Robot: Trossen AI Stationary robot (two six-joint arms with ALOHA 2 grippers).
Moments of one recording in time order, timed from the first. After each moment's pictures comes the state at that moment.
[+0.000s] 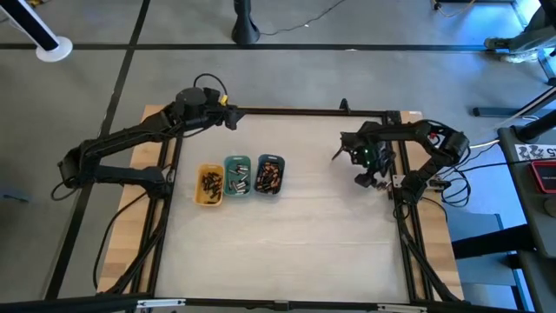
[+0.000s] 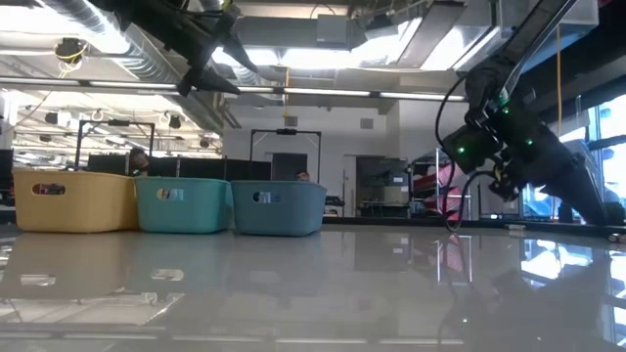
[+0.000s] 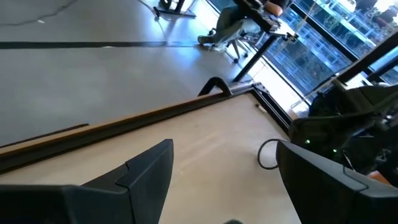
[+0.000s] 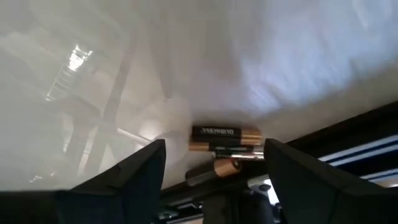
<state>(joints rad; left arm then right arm) 0.58 1.06 0.88 -0.17 -0.04 -0.55 -0.63 1.62 0.77 -1.22 -0.11 0.12</state>
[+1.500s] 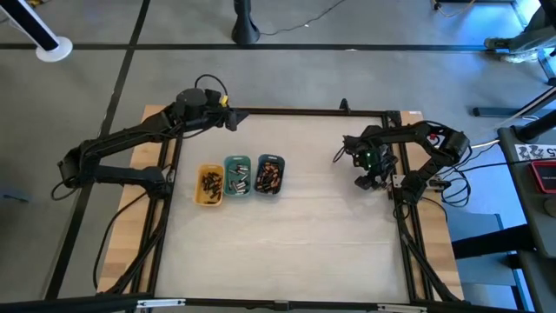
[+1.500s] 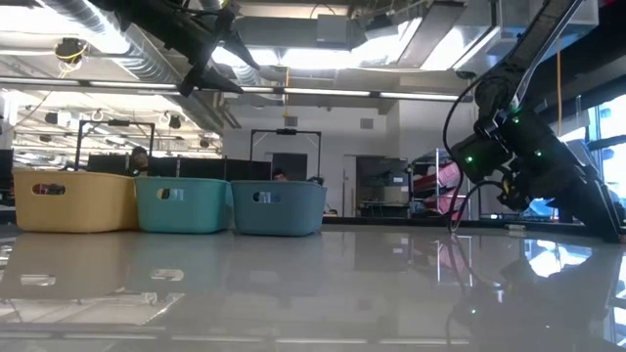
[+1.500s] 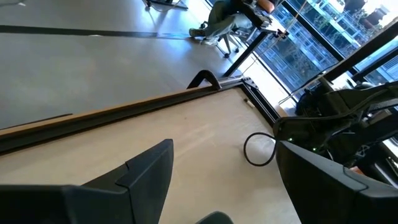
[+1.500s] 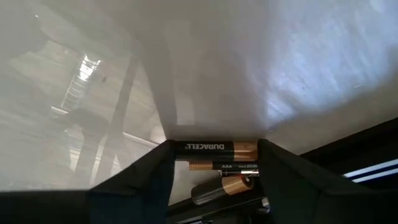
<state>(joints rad) 0.57 1.06 0.88 -0.18 0.00 -0.60 -0.64 1.62 0.69 -1.12 -0.12 0.19</state>
